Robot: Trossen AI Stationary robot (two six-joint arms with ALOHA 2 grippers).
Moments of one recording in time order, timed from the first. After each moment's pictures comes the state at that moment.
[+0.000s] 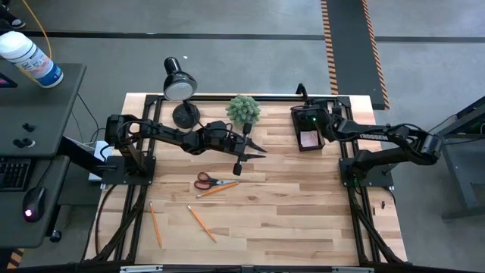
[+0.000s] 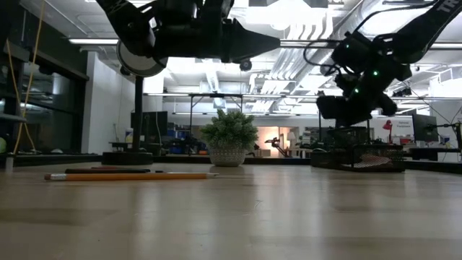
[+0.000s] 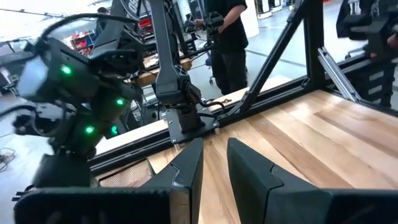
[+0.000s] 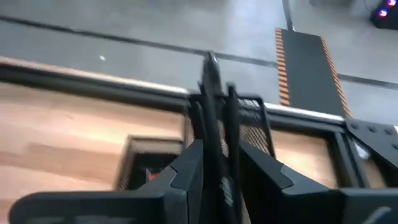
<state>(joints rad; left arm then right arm) 0.24 1.75 0.91 0.75 0.32 0.35 -0.60 1.20 0.46 0.05 0.69 0.45</state>
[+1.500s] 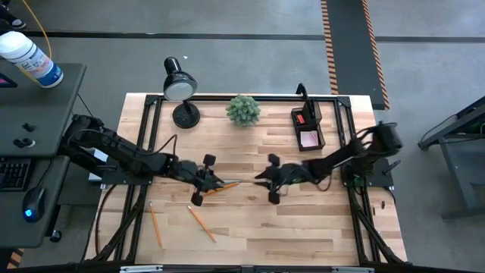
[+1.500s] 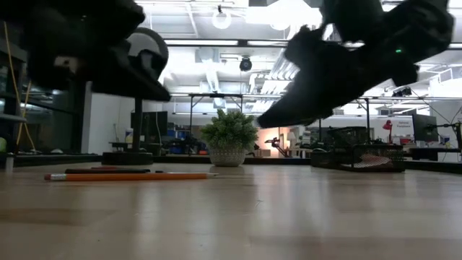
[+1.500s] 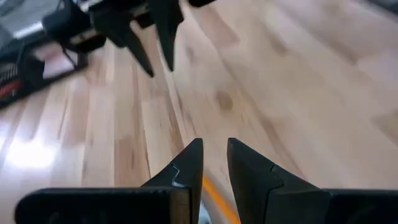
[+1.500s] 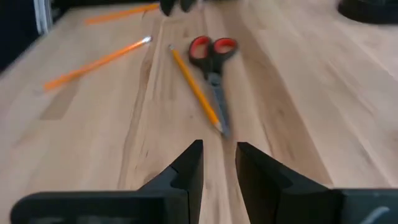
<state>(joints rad) -0.15 1.33 0.45 0.35 -0.13 0.24 0.20 1.71 0.60 0.67 0.17 0.15</state>
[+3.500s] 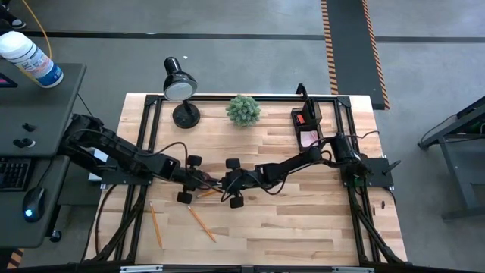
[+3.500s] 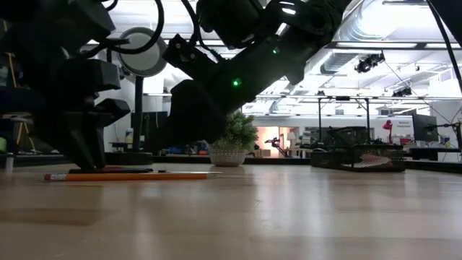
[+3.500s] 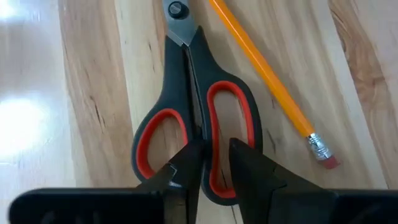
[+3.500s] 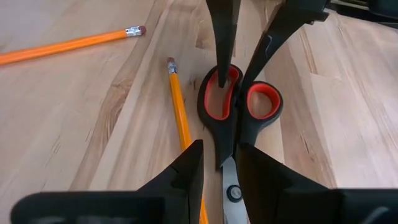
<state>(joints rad) -0.18 1.33 0.45 -0.22 -0.18 -0.01 0.16 2.18 1.33 0.27 0.14 -0.14</state>
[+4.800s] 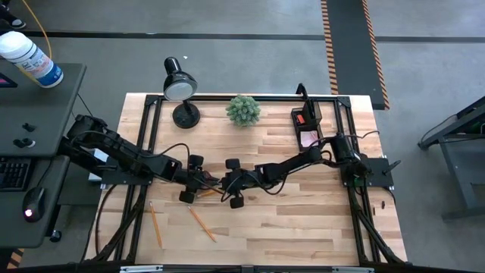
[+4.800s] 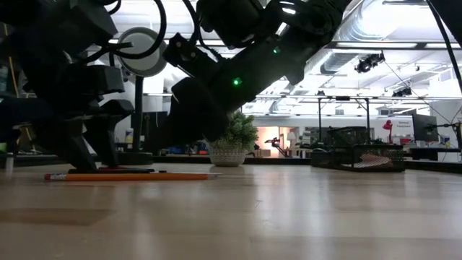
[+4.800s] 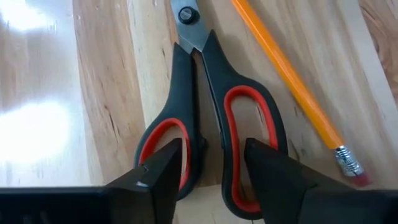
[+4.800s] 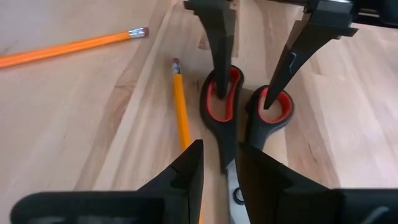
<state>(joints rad) -0.18 1.39 0.45 -0.17 -0.24 0.03 0.16 2.17 1.33 0.27 0.12 -0.13</state>
